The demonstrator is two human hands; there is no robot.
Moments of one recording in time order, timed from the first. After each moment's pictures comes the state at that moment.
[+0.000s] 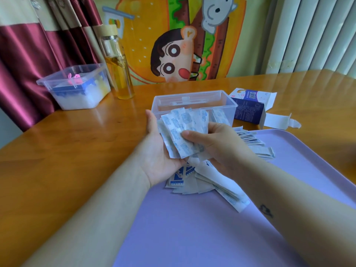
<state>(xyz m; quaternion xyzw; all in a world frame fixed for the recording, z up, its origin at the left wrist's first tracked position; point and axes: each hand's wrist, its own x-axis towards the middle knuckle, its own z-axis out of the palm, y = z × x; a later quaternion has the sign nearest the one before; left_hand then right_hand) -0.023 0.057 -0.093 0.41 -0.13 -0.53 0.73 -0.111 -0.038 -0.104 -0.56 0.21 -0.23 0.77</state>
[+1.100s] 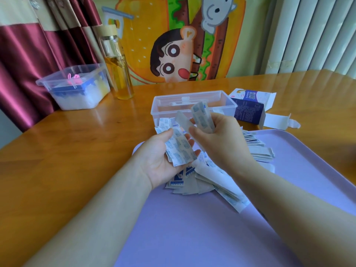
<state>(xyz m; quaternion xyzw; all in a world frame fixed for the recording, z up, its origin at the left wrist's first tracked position) -0.026 0.055 -0.098 0.44 -0.06 -0.50 0.74 -0.116 -0.035 -0.098 -0.78 0.24 -0.36 0.45</state>
